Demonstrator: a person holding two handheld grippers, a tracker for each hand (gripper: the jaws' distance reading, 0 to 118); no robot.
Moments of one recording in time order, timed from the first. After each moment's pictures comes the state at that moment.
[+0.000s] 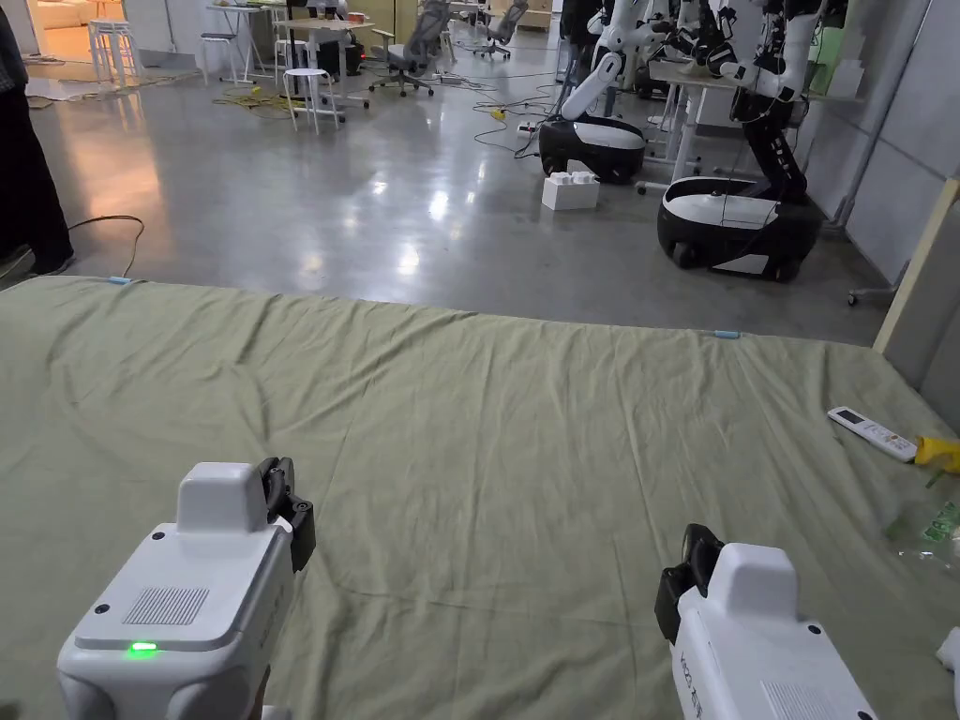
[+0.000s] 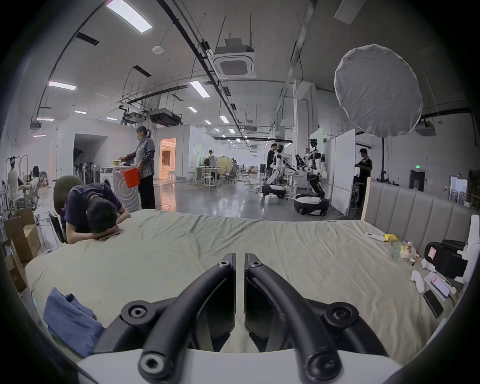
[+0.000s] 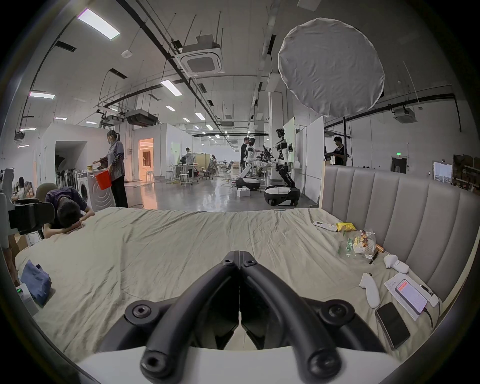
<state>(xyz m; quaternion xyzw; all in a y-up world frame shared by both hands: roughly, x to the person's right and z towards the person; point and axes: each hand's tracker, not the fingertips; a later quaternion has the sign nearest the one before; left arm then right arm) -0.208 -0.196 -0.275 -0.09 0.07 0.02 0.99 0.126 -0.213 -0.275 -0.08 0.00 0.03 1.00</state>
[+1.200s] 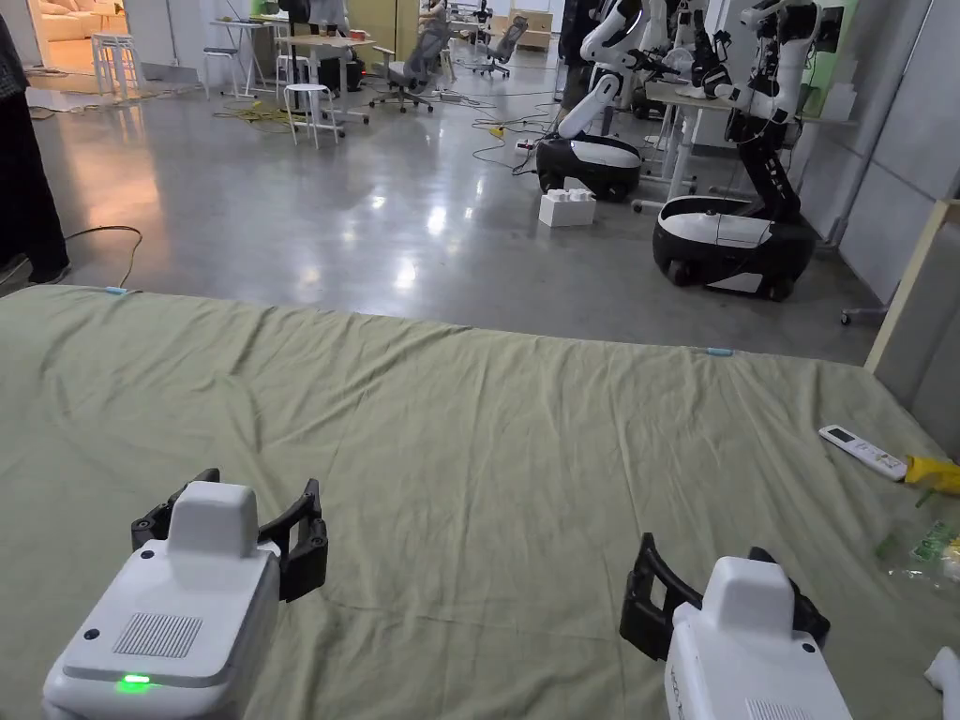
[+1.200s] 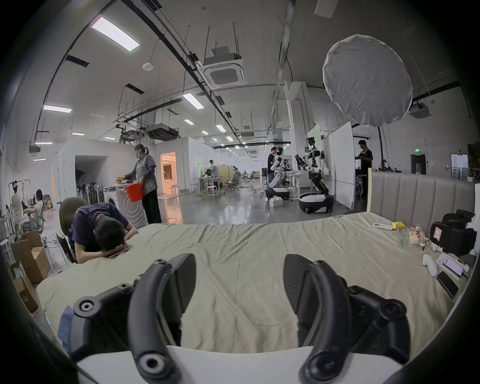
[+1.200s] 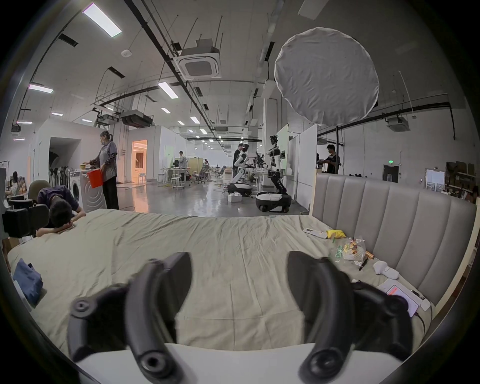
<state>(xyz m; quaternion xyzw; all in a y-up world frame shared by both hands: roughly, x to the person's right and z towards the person) -0.206 -0.201 -0.268 -0.07 0.08 -0.04 0.99 0.125 -0.208 -0.270 -0.06 -0.03 0.05 1.00</state>
